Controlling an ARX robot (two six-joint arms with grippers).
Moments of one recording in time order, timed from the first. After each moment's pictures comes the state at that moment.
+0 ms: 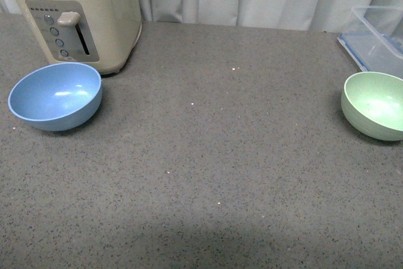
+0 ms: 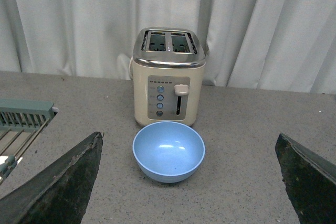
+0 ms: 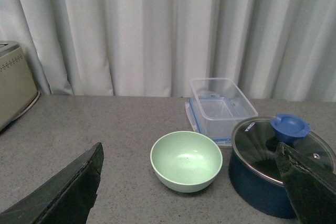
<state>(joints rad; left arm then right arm) 0.00 0.00 0.02 0.00 0.00 0.00 0.00 0.00 0.01 0.00 0.00 -0.01</state>
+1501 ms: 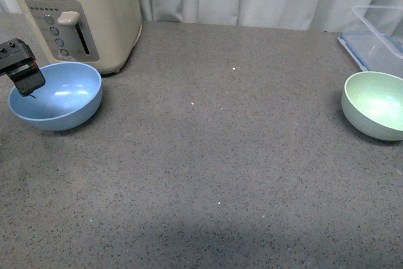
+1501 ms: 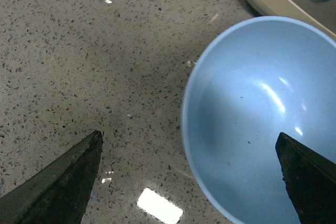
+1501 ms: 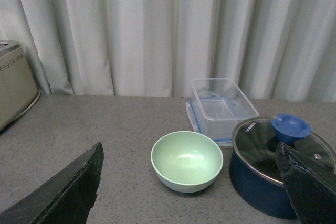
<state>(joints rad) 0.02 1.85 0.75 0.30 -0.18 -0.48 0.00 0.00 0.01 0.00 0.00 -0.01</state>
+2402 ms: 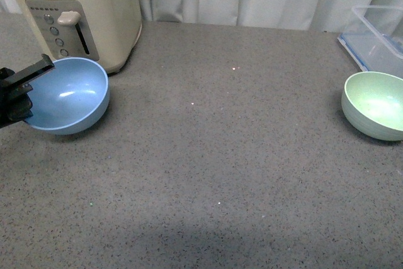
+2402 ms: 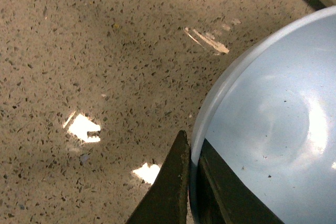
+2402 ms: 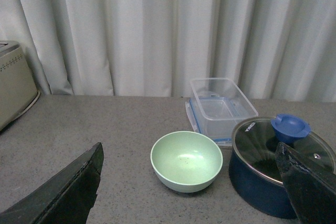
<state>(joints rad) 0.02 1.97 0.88 0.15 -0.10 -0.56 0.00 0.00 0.01 0.00 0.00 -0.01</state>
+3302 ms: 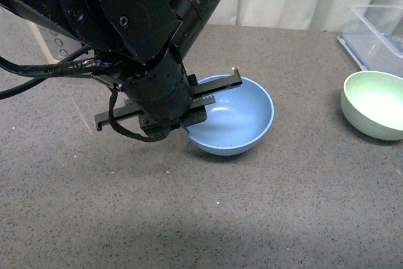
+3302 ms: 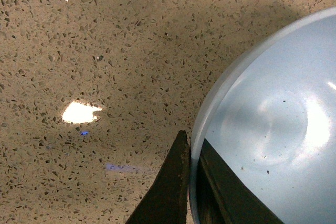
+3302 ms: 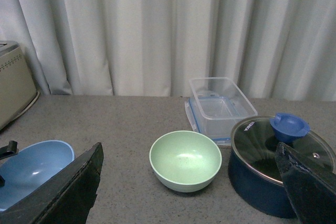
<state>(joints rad) -0.53 2.10 1.19 -0.14 -0.15 -0.73 0.00 0.00 0.01 0.00 0.00 -0.01</state>
